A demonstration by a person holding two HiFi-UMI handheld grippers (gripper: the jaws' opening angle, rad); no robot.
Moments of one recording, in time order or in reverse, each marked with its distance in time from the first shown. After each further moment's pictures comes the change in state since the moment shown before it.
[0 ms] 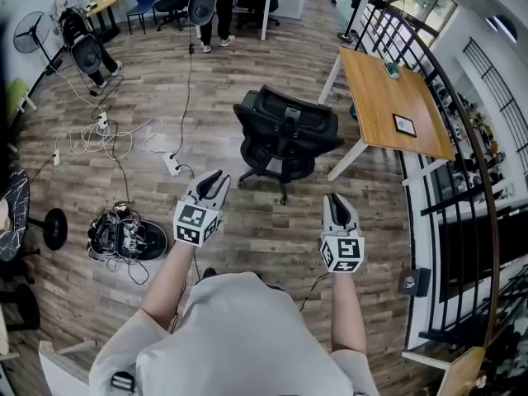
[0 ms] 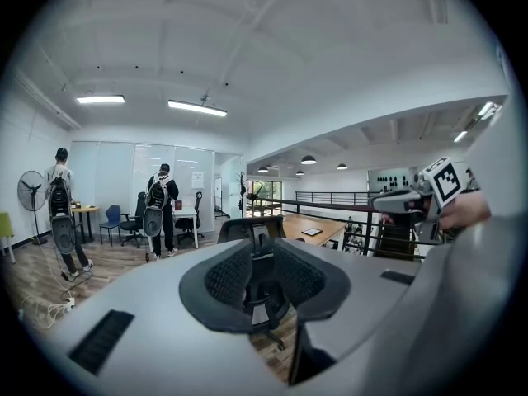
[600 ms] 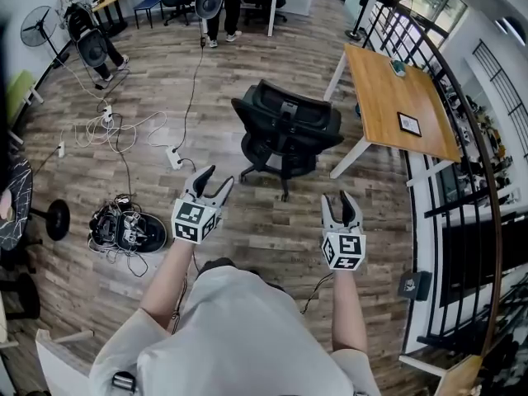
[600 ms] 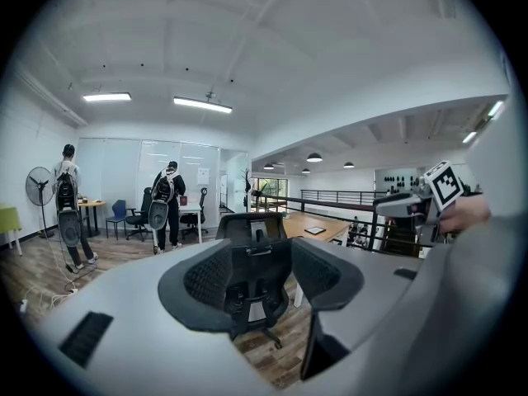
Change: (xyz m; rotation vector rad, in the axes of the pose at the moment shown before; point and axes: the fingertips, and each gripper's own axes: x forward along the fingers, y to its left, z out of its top) left arm 0.009 -0.025 -0.010 -0.027 0.021 0.041; right arm -0.006 -0.037 -0.025 0.025 0.048 0.000
